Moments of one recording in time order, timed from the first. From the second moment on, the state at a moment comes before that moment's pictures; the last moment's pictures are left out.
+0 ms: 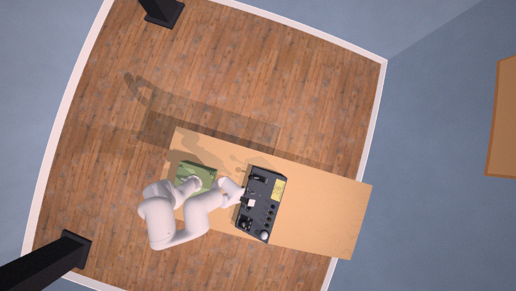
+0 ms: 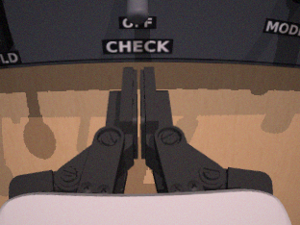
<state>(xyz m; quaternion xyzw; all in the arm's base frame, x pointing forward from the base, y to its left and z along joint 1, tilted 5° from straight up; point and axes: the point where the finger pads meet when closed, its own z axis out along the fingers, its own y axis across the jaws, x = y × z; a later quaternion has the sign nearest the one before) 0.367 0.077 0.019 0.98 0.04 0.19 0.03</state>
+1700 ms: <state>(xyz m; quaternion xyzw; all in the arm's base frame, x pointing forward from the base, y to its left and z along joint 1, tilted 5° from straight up) 0.378 0.077 -0.004 0.98 0.04 0.20 0.03</state>
